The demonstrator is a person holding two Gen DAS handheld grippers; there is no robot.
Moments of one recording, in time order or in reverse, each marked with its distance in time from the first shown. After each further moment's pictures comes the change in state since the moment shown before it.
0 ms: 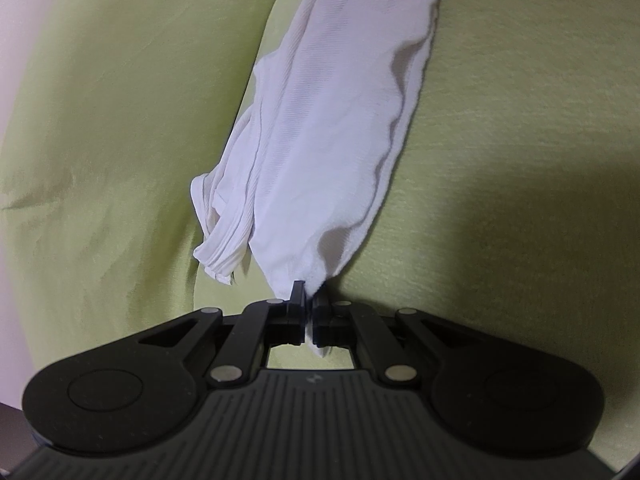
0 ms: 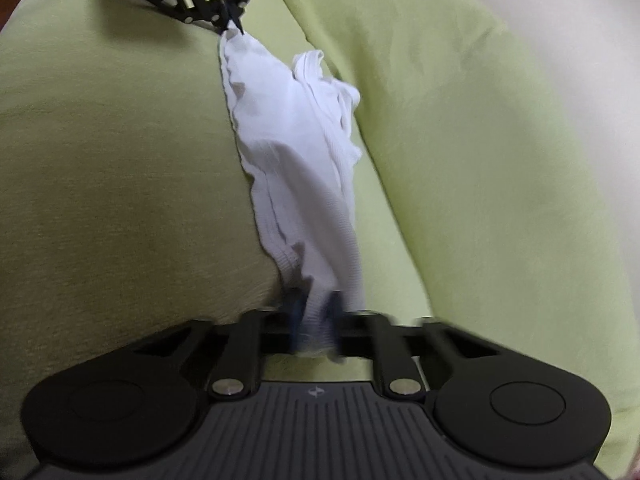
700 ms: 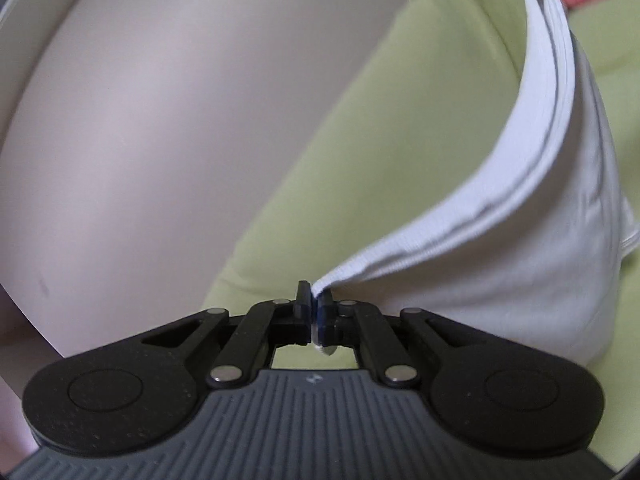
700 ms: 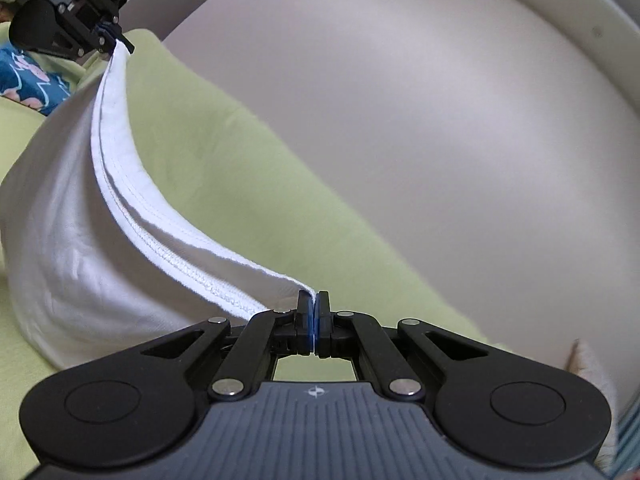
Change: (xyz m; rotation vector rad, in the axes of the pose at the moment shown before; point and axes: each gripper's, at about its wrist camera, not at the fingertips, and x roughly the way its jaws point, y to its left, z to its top) left arm -0.270 0.211 0.094 -0.345 -0.283 0.353; right arm -0.248 -0.243 -0.016 0.324 -0.237 -0.333
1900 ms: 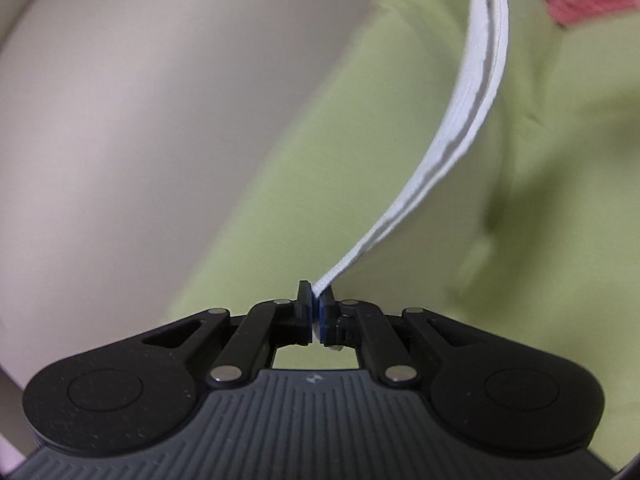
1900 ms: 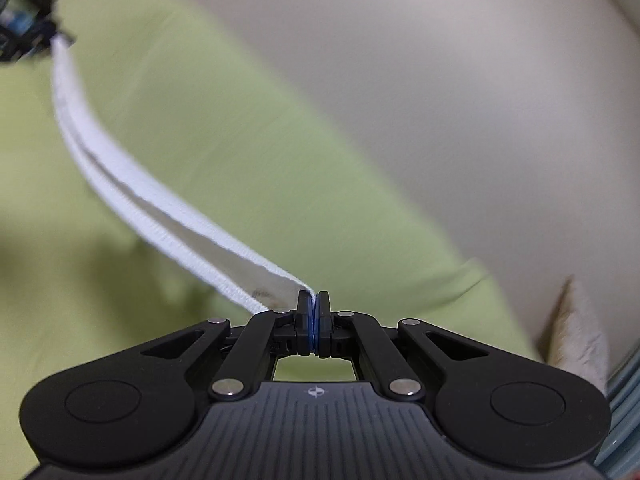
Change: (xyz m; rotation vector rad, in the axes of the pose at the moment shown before) left arm 0.118 -0.085 0.101 0.031 0.015 -0.144; right arm 0.017 -0.123 -0.136 -0.013 0.285 0.028
